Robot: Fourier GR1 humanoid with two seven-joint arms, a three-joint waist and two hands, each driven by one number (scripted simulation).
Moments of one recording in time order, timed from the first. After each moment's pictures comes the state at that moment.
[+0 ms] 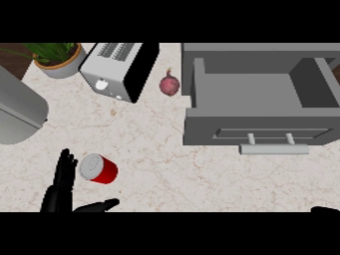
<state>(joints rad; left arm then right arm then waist) 0.26 0.02 -0.03 -1.44 0.04 0.20 -0.29 0.16 -0.10 -0.24 -2.21 -0.14 0.07 0.25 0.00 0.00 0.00</state>
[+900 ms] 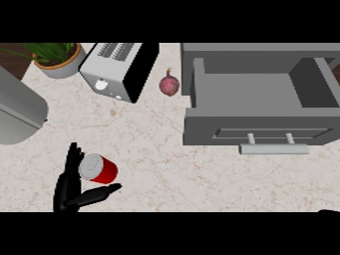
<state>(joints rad) 0.02 0.04 0.10 -0.99 0.11 0.16 -0.50 0.16 -0.09 -0.29 -2.22 -0.14 0.12 0.25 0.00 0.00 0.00</state>
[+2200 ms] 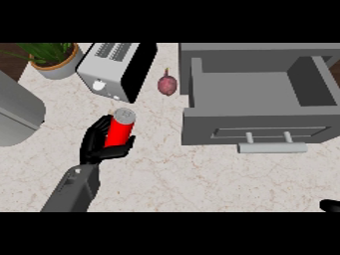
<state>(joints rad) -0.44 0.05 0.15 -0.57 0.13 0.01 -0.59 0.09 -0.09 -0.32 -2.22 -0.11 0.11 0.28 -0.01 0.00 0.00</state>
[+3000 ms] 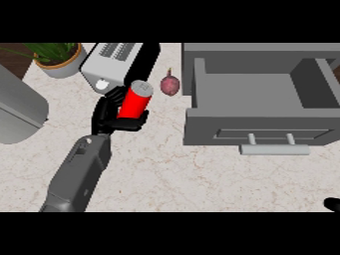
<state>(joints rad) -0.62 0.03 0.13 -0.61 0.14 0.07 -0.42 0.07 -0.10 -0.33 -2.24 -0.09 0.09 0.31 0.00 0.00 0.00</state>
